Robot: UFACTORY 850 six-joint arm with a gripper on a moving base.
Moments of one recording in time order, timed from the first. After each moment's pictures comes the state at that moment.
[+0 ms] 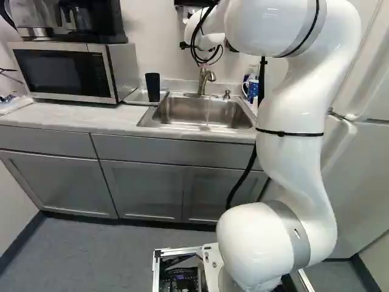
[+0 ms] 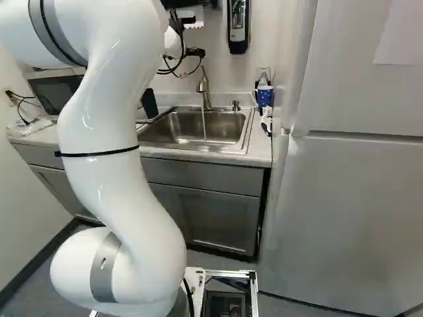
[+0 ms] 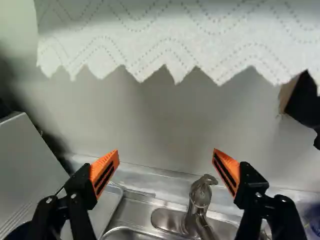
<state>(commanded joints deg) 4.1 -22.0 -91.2 1.8 10.1 -0.6</state>
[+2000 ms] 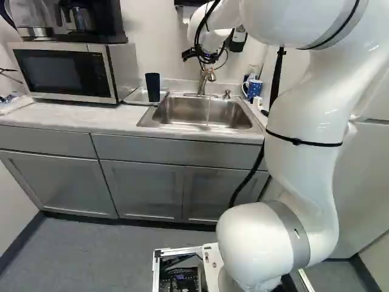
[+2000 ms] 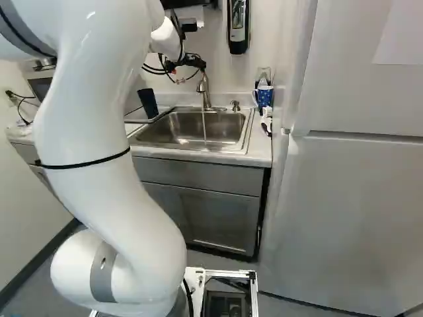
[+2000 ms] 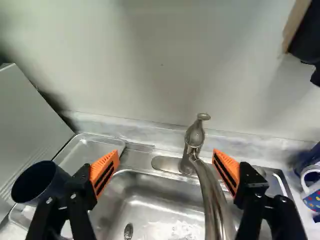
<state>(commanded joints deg) 3.0 -13.8 -81.7 2.2 -2.6 -0.6</state>
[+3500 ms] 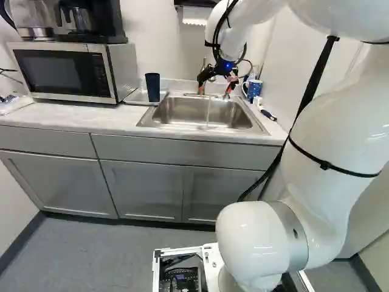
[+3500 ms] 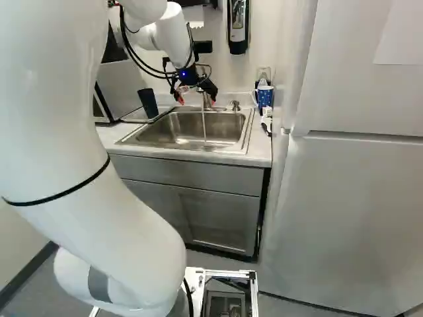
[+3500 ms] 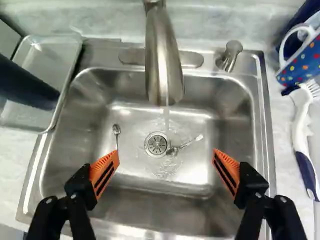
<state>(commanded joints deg) -2.5 -1.9 -68.9 2.3 -33.1 -0.6</state>
